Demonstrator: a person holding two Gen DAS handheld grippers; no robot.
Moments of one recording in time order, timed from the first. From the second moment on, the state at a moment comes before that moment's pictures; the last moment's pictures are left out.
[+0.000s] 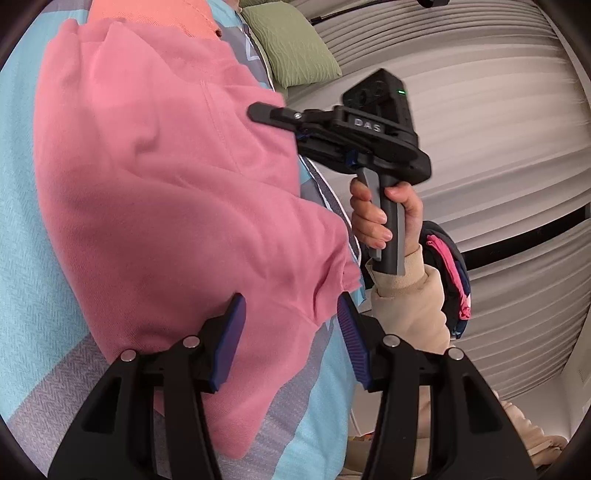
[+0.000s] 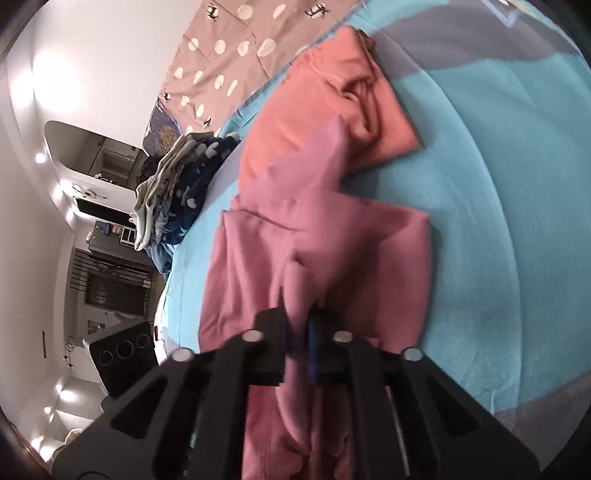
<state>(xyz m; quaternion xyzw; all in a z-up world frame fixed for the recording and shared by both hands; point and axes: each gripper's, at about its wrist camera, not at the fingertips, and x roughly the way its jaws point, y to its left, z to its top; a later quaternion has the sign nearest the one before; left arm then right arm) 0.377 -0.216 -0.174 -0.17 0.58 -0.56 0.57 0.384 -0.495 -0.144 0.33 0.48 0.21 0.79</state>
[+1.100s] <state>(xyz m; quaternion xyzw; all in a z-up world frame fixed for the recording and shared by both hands) 0.388 -0.226 -0.186 -0.17 0.58 -0.57 0.55 0.357 -0.503 -0.161 0.35 0.49 0.20 0.78</state>
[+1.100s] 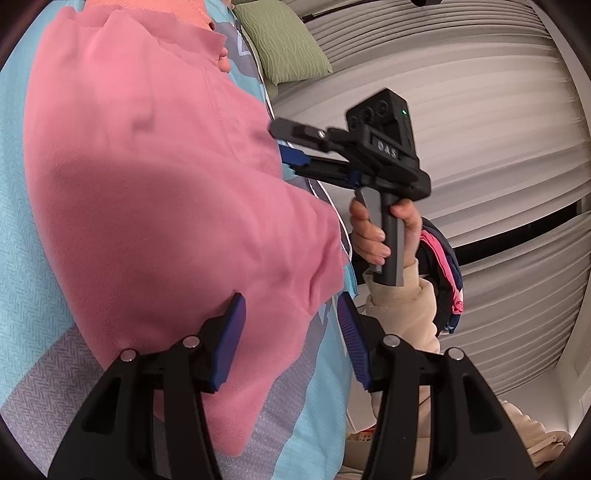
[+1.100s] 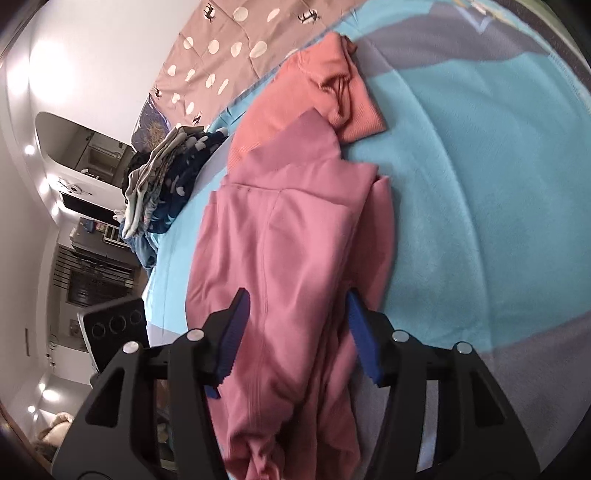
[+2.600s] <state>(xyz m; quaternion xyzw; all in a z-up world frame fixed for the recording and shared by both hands) 0.383 -0.212 -0.184 -0.17 0.58 -0.58 0.54 0.376 -0.493 -0.130 0.21 0.46 0.17 0.85</state>
